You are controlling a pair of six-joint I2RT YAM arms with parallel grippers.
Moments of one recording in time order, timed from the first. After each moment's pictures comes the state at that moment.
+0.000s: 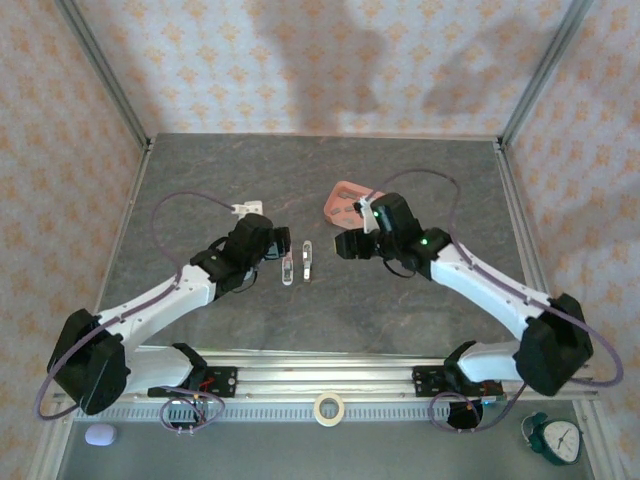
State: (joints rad) left arm -0.56 1.20 0.75 -0.28 -0.37 -0.55; right arm 0.63 1.34 1.01 -0.46 -0.19 0.35
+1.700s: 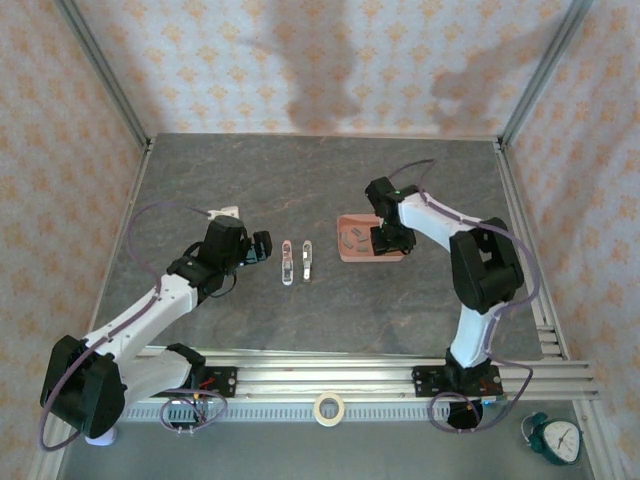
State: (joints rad) left arm -0.39 1.08 0.66 -0.32 -0.21 -0.51; right arm 0.43 1.83 1.30 -0.94 0.09 0.27
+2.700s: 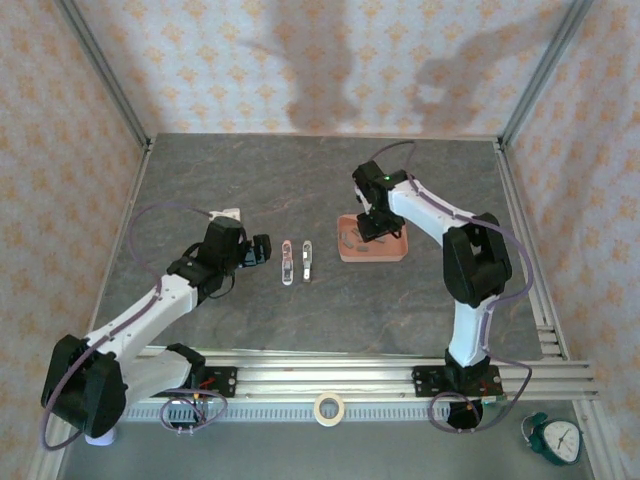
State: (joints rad) left arm -0.38 1.11 0.65 -0.32 -0.17 -0.46; right arm 0.47 1.92 1.51 -0.99 0.10 0.07
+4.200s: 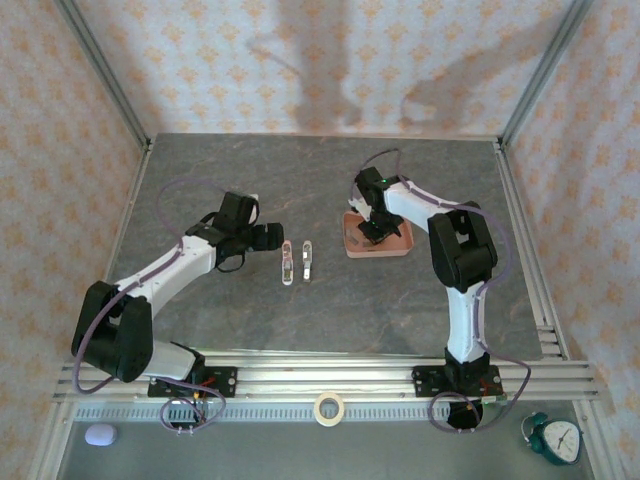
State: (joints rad) left arm -0.33 1.39 0.89 -0.42 0.00 -0.40; right arm 0.42 2.07 1.52 -0.90 0.09 -0.23
